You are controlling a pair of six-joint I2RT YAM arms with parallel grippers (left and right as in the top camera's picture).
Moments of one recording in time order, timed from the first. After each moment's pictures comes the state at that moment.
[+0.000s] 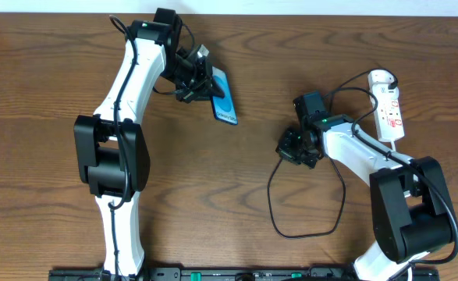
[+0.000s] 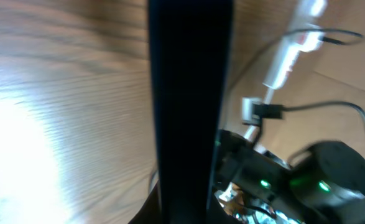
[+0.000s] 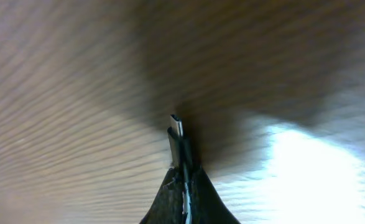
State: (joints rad) left arm -0.17 2.23 2.01 -1.27 0.81 -0.36; right arm 0.31 1.81 1.01 -0.55 -0.27 0.82
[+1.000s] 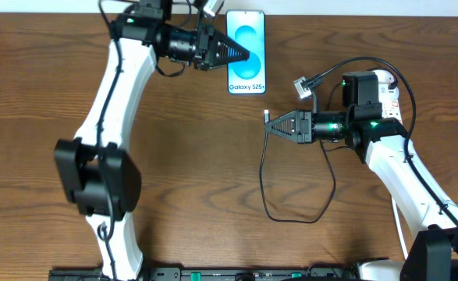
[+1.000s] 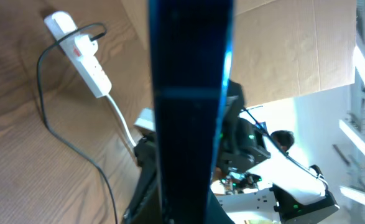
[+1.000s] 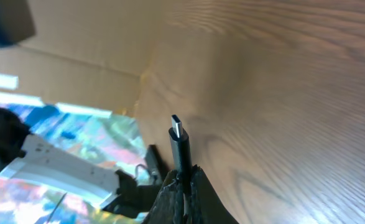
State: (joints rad) left arm -0.18 2.04 2.00 -0.95 1.41 -0.19; right arm 0.15 1.51 1.00 -0.37 -1.18 0.29
